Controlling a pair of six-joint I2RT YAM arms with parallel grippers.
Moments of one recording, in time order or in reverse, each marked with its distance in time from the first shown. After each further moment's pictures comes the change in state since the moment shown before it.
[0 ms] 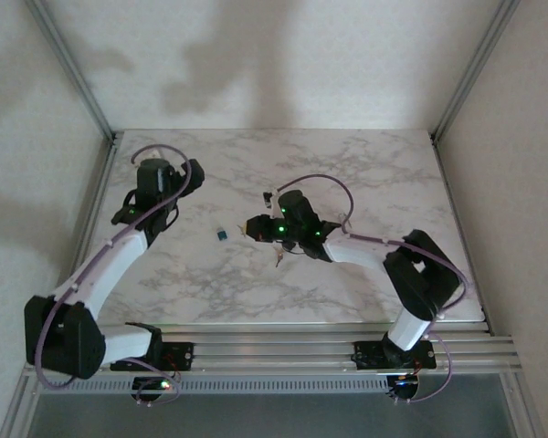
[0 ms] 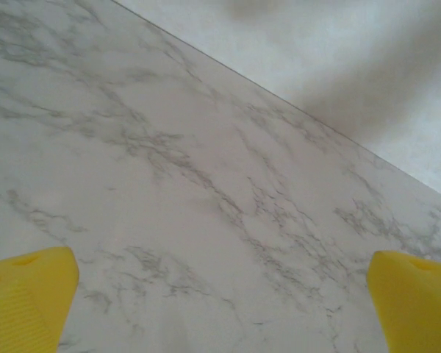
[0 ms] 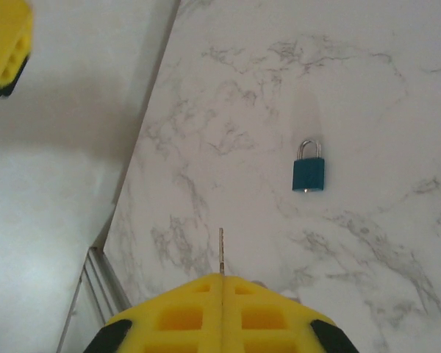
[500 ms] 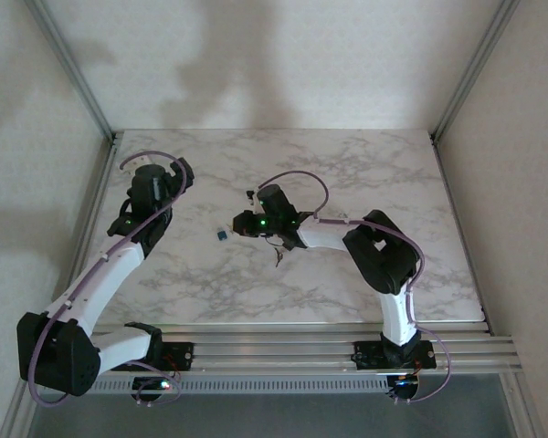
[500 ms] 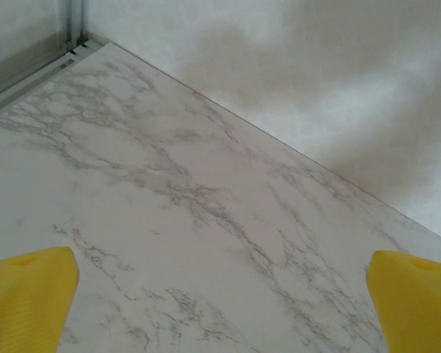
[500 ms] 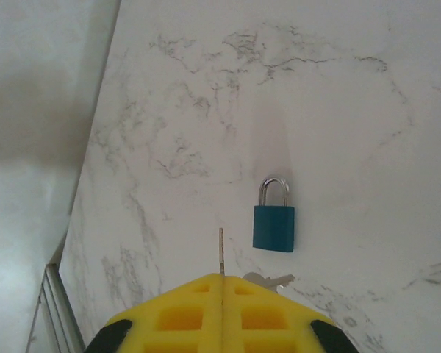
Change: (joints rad) left arm -0.023 -0.064 -0.036 0.056 -0.196 0.021; right arm 0.000 0.282 0.229 -0.047 -0.006 -0.026
